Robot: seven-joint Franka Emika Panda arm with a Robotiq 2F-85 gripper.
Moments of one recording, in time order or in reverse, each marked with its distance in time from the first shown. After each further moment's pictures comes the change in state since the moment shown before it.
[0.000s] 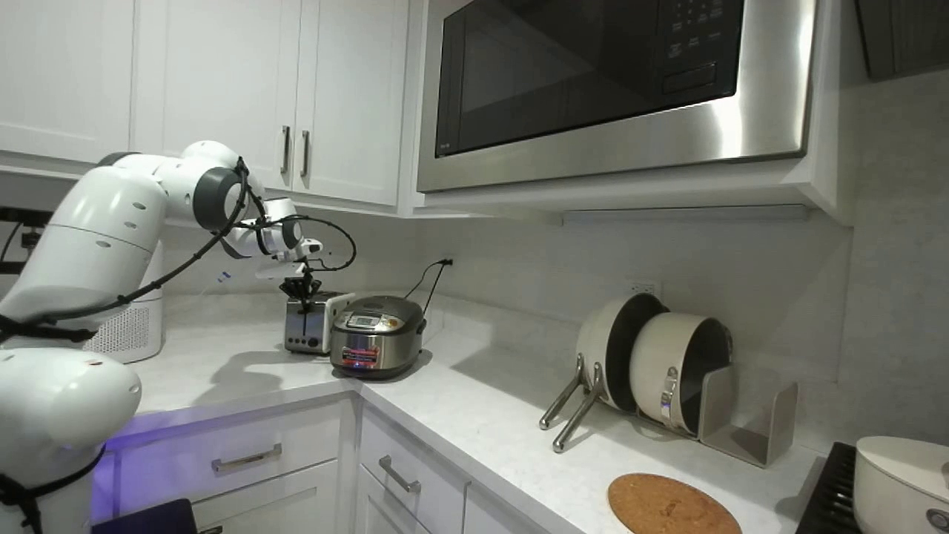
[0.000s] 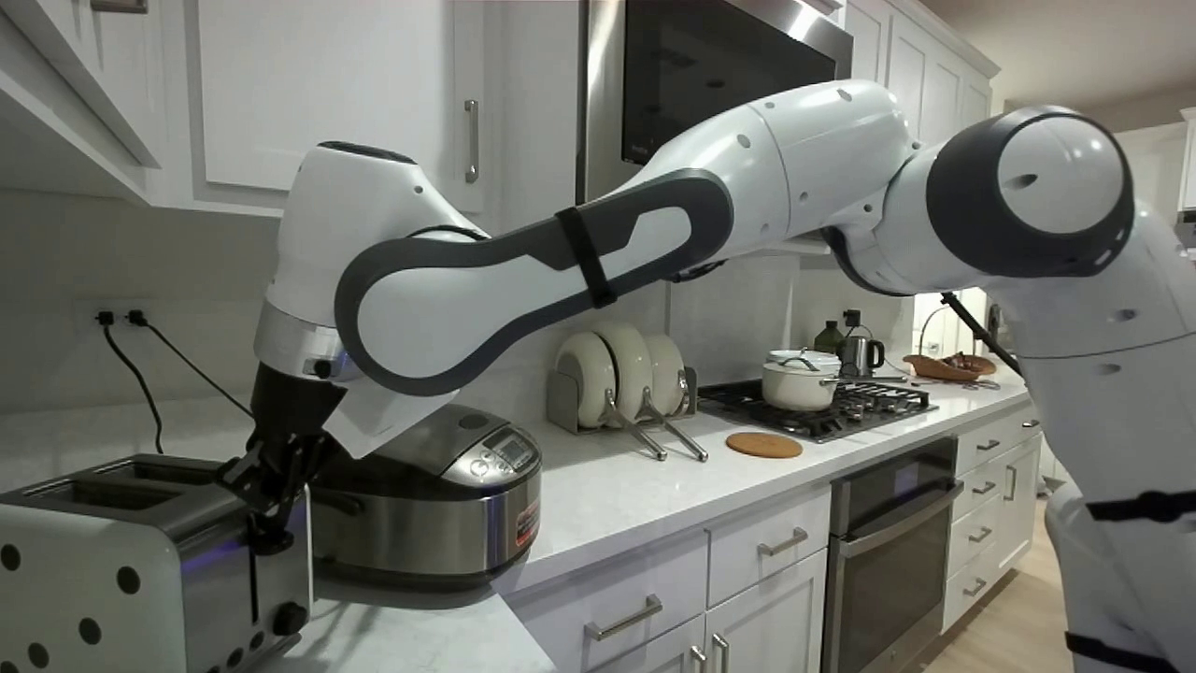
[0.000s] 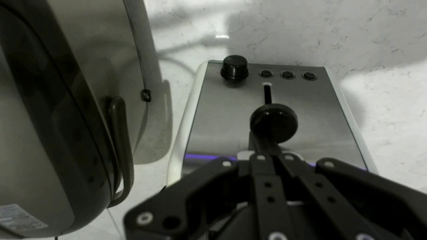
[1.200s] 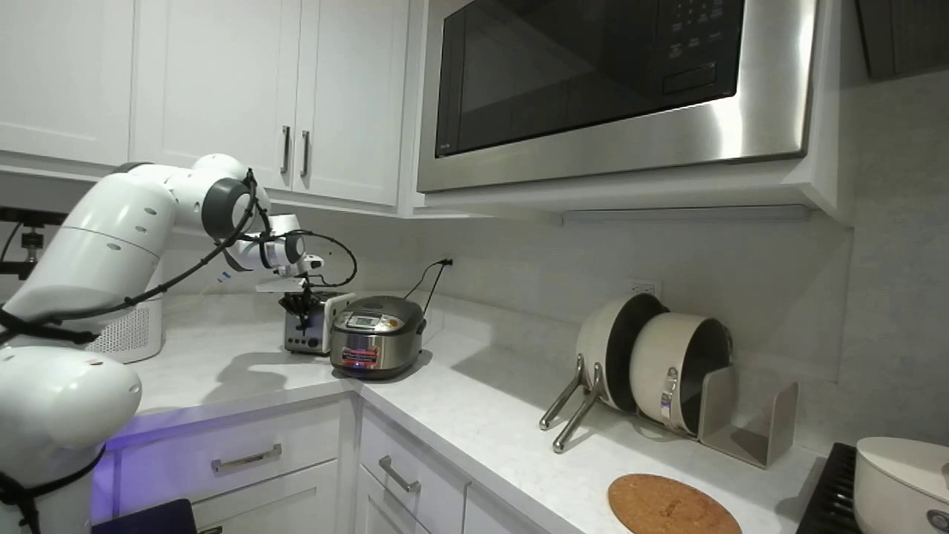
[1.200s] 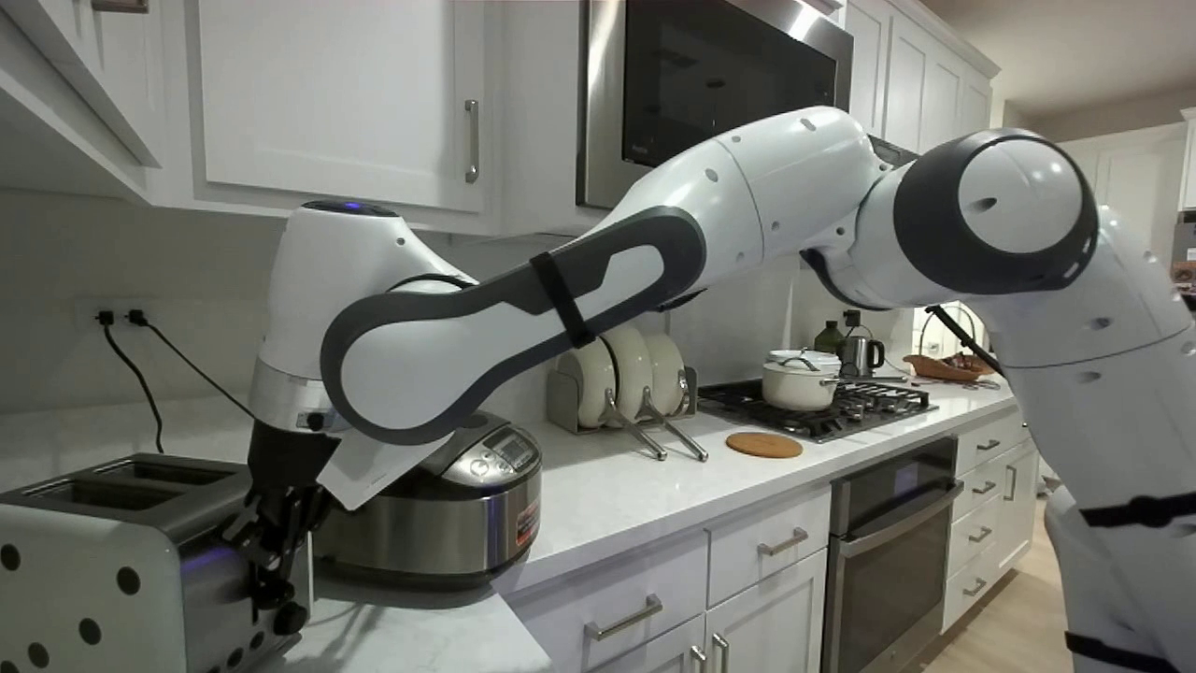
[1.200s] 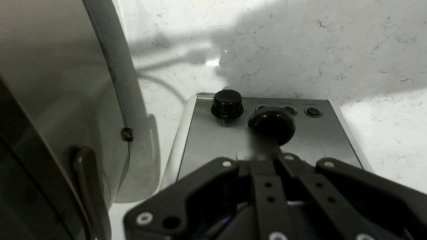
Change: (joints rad) arm 0.004 0.066 -0.007 -0.001 0.024 0.001 0.000
